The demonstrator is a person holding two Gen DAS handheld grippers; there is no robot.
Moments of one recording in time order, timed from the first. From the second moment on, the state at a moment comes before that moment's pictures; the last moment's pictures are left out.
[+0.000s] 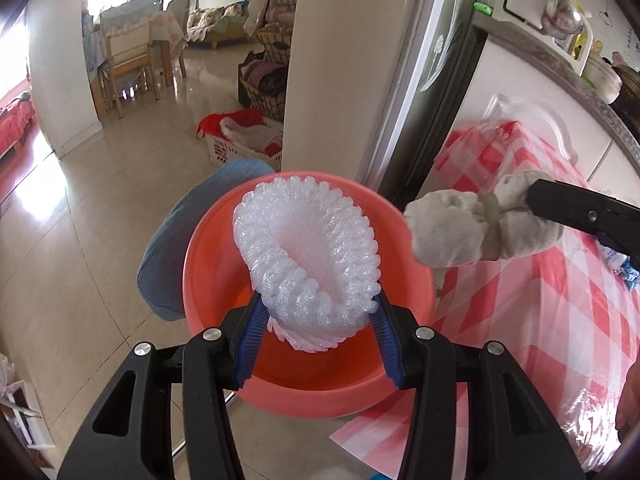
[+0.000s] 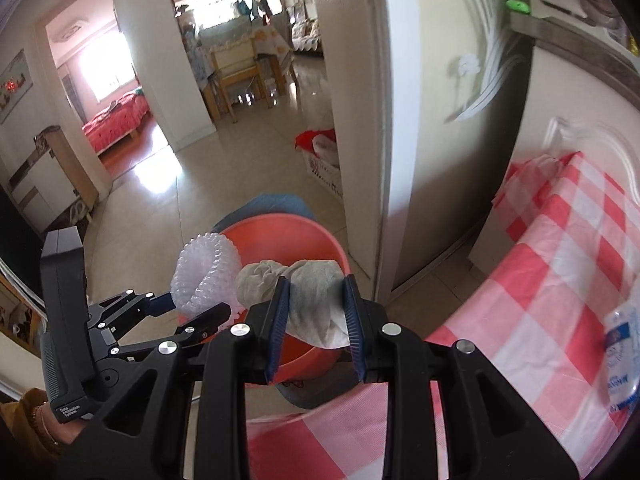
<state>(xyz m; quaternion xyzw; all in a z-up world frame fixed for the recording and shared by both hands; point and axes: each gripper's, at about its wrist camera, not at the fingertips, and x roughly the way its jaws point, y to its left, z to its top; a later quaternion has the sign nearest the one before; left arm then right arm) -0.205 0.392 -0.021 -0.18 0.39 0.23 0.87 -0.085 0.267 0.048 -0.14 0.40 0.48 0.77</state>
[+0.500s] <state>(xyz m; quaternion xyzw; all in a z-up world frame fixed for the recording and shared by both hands) -0.198 0.401 -0.046 -0.19 0.41 0.24 0.86 -0.076 0.278 0.017 -0.11 0.42 0.48 0.76</state>
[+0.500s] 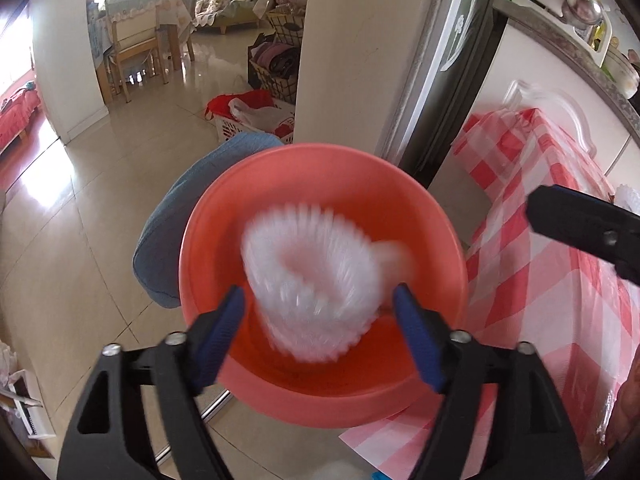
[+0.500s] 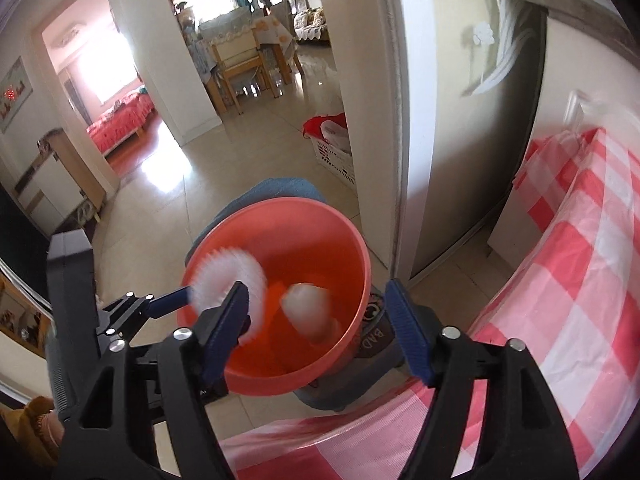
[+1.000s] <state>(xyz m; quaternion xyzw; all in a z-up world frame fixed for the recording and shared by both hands) -0.211 0.393 0.002 -0.24 0.31 0.19 0.90 -0.040 0.142 0.047 0.03 0.40 0.42 0.81</state>
